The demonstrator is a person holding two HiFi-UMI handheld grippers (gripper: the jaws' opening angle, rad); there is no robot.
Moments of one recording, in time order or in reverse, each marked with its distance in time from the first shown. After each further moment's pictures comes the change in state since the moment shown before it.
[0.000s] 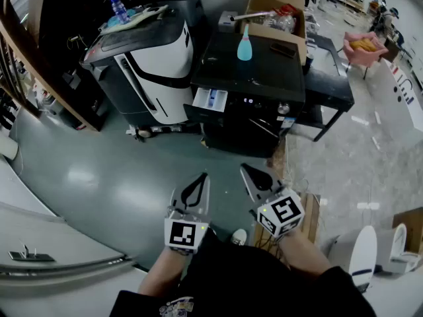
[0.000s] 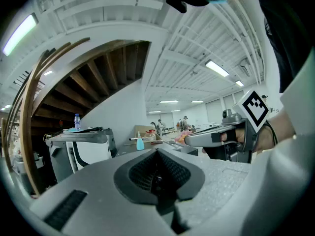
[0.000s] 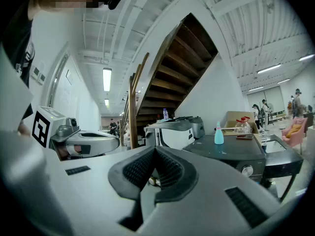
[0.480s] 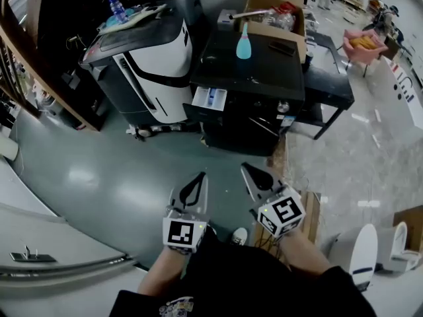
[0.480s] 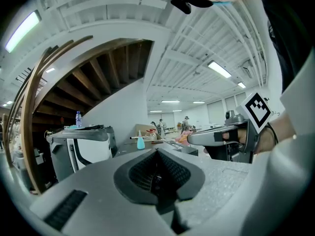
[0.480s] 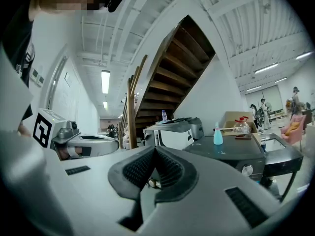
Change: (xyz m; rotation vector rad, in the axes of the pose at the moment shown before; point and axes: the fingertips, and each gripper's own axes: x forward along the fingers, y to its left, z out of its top) left arm 0.001 0.004 -0.001 -0.024 0.004 0.010; right arm -0.003 -0.004 0.004 0.014 -0.028 -0.010
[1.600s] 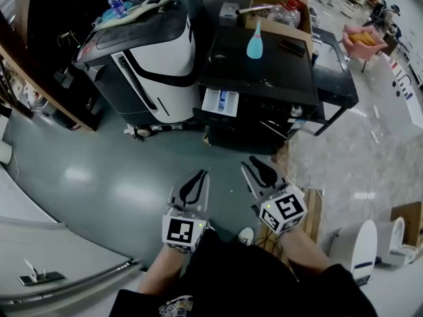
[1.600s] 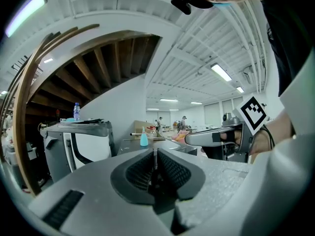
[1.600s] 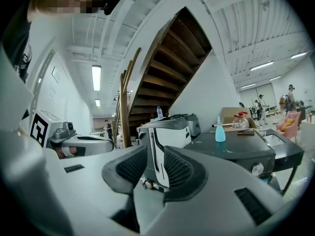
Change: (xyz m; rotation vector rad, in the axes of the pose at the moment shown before) left arm 0.034 0.105 -0.015 -0.045 0.030 -0.072; right arm 0.108 -0.003 -0.005 0.034 0.027 -0.069
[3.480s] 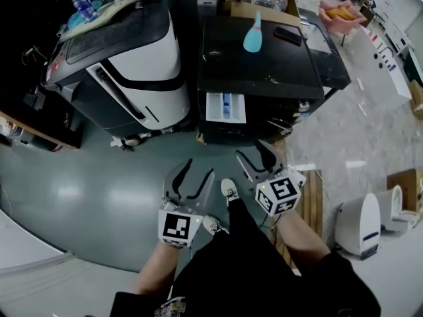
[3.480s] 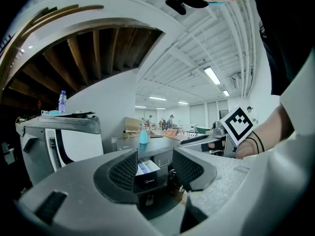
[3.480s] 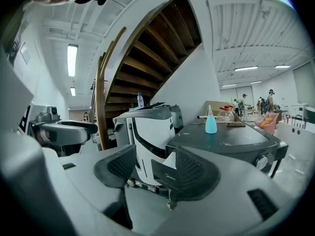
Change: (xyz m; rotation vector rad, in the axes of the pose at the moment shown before) left arm 0.075 0.144 -0.026 0.014 0.022 -0.200; right arm 0.159 -0.042 -0.053 0.026 0.106 -0.258
